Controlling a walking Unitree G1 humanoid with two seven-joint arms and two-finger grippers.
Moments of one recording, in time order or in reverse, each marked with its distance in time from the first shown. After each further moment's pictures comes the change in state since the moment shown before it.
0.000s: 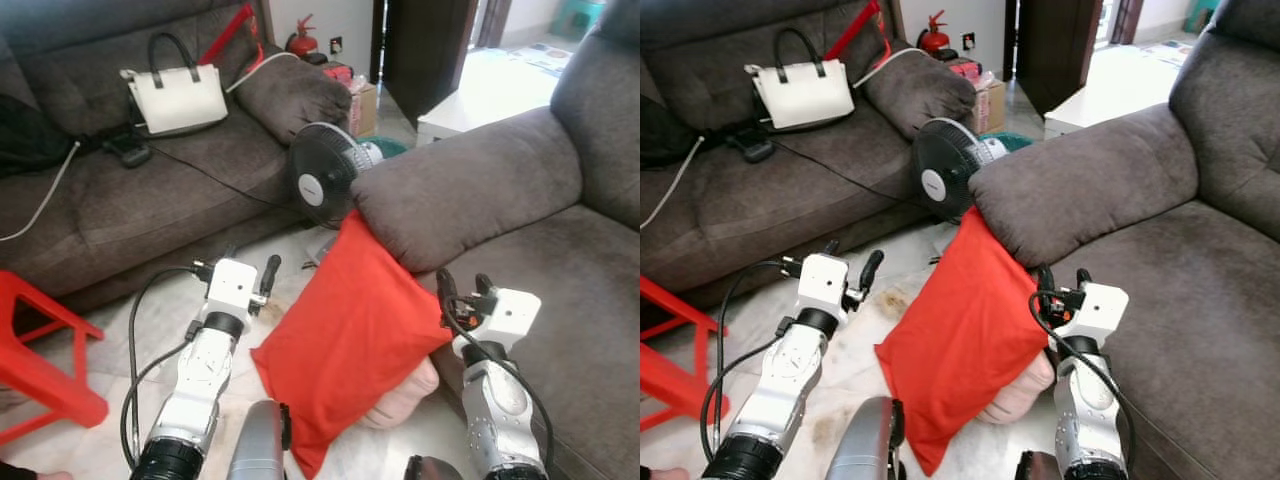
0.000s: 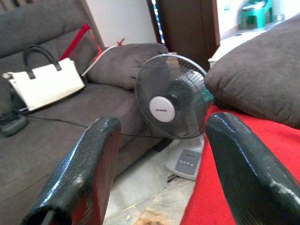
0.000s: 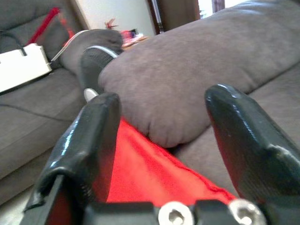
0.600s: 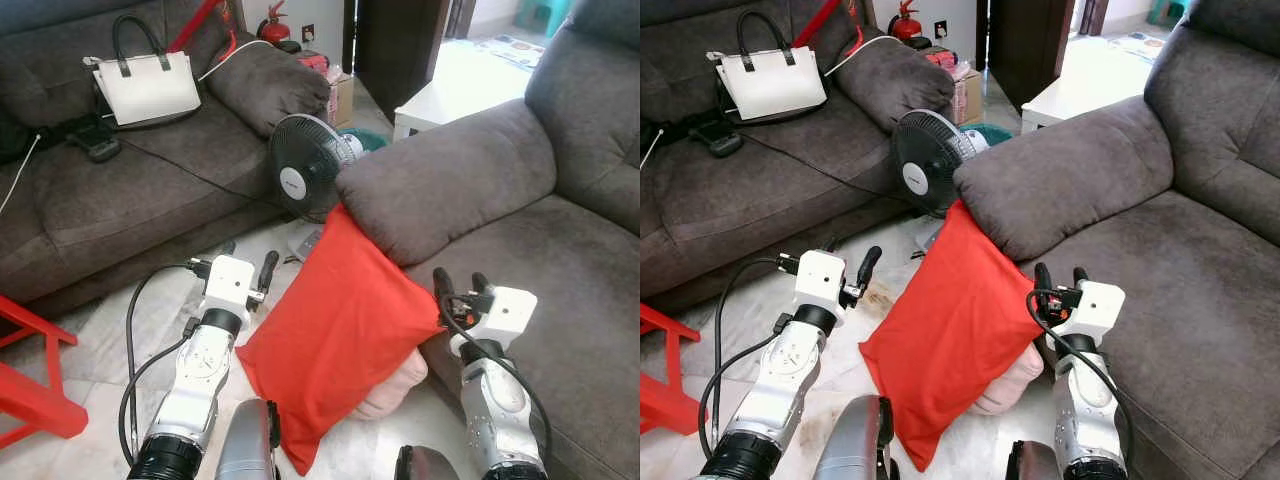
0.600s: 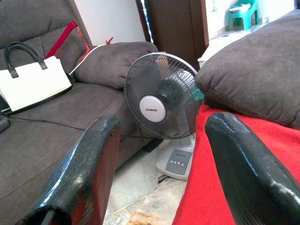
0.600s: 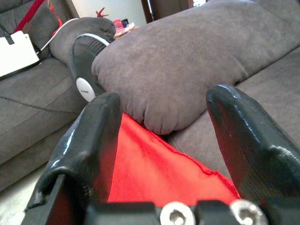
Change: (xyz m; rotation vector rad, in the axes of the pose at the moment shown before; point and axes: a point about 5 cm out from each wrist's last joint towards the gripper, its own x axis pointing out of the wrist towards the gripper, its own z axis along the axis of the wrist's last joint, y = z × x) left arm 0.000 0.003 0.000 -0.003 -0.003 0.008; right arm 0.000 0.004 -0.004 -0.003 0.040 0.024
